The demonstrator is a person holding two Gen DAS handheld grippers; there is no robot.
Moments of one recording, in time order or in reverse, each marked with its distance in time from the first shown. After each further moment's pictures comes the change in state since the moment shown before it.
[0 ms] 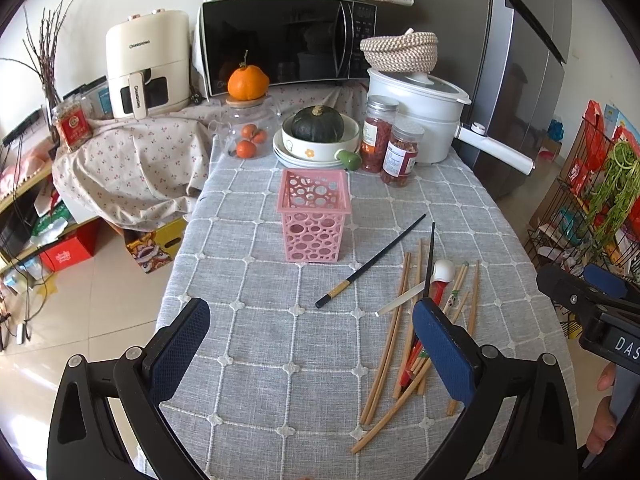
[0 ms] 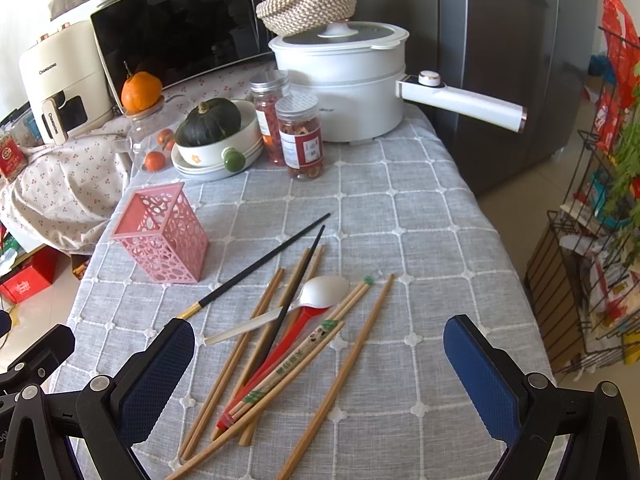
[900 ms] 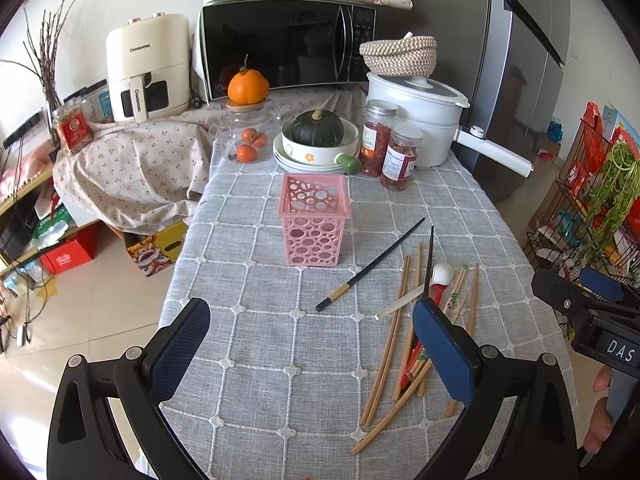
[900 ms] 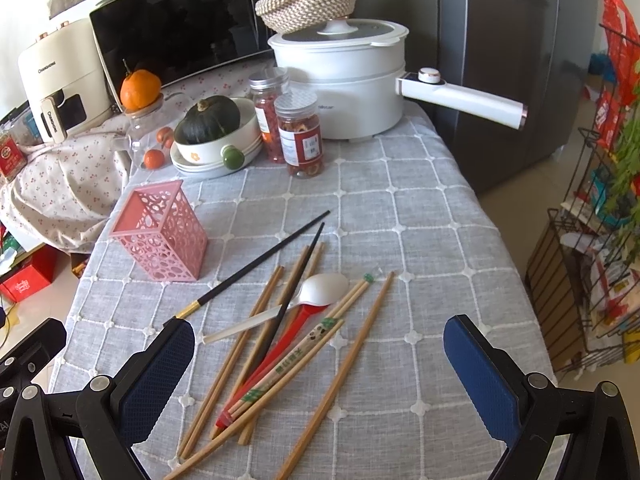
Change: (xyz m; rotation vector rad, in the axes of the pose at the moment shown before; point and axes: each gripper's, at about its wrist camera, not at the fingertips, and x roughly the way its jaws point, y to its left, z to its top) left arm 0.000 -0.001 0.004 0.005 -0.002 0.006; right arm 0.001 -0.001 -0.002 0.001 0.001 0.000
